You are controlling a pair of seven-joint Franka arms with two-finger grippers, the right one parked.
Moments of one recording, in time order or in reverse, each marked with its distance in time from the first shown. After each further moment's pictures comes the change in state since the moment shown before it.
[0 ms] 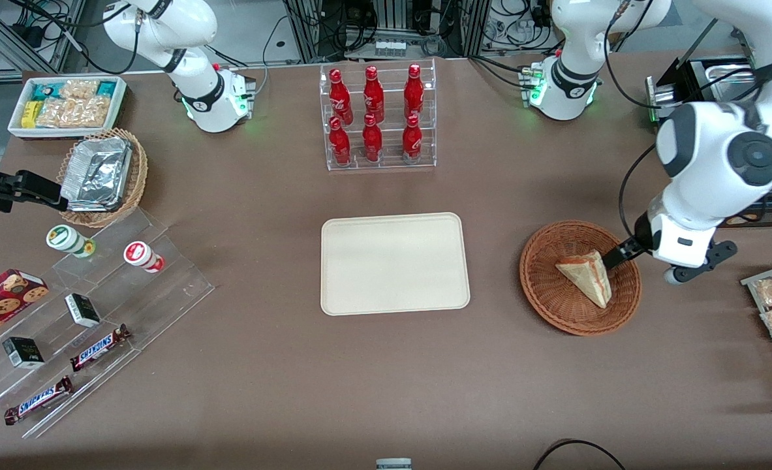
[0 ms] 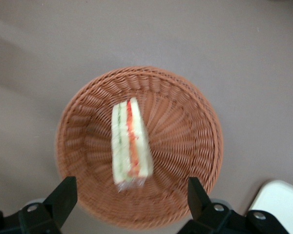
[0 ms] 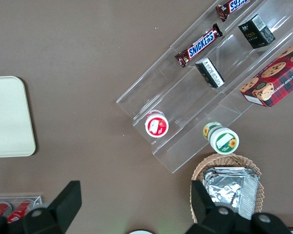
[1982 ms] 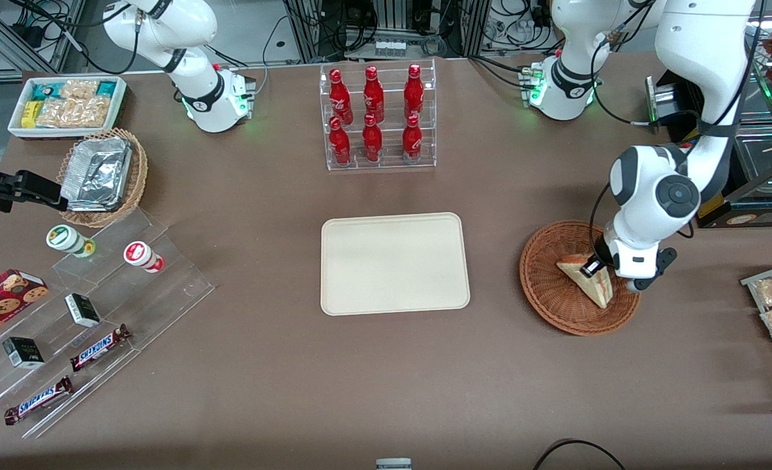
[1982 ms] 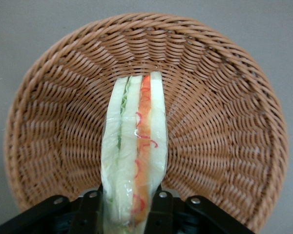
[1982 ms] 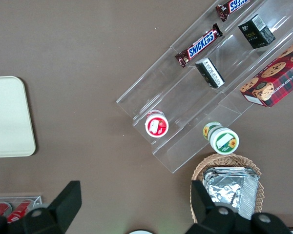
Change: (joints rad) arm -0.009 0.161 -0.002 -0.067 0.008 0.132 -0.170
